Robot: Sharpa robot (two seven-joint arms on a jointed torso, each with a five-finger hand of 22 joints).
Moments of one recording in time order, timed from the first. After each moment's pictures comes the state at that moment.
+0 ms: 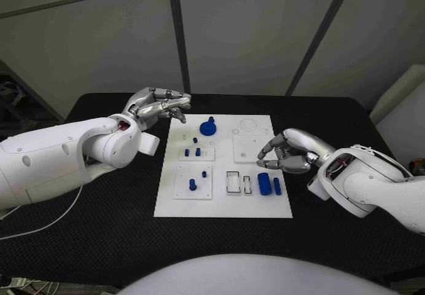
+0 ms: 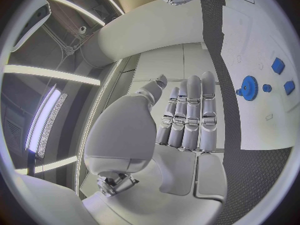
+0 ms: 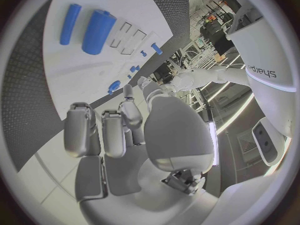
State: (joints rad) left arm 1.18 -0.94 -0.03 1.53 -0.11 -0.25 0.35; left_hand 1.30 -0.14 0.35 -0.03 0.07 1.05 0.16 0.11 0.08 1.15 0.10 0.25 0.14 1.08 0.03 0.82 0.51 0.19 1.06 0.13 0.44 0.84; right arm 1.07 -1.04 -0.02 1.83 -1.26 -0.39 -0.12; right_hand 1.25 -0.08 0.12 0.09 0.39 1.06 0.11 0.20 0.19 1.37 0.02 1.23 1.13 1.47 -0.05 1.44 1.31 0.06 1.41 0.07 1.41 1.31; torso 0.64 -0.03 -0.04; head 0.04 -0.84
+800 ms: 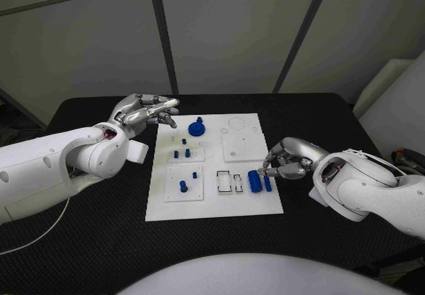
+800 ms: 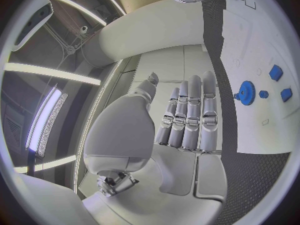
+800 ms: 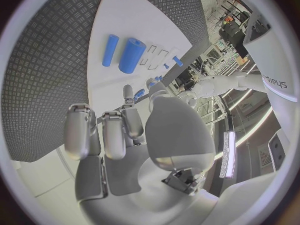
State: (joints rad) left arm 1.16 -0.95 -0.03 1.55 -0.11 -0.26 0.36; left_hand 1.27 -0.14 0.18 0.02 0.07 1.05 0.16 0.11 0.09 1.13 0.10 0.27 0.17 1.07 0.04 0.77 0.49 0.19 1.08 0.15 0.36 0.77; right arm 1.04 -1.08 -0.03 1.89 -1.37 -0.37 -0.39; right_hand 1.23 -0.08 -0.04 0.20 0.43 1.01 0.10 0.27 0.32 1.39 0.03 1.32 1.28 1.47 -0.05 1.48 1.31 0.06 1.43 0.07 1.43 1.31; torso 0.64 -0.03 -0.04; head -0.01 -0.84
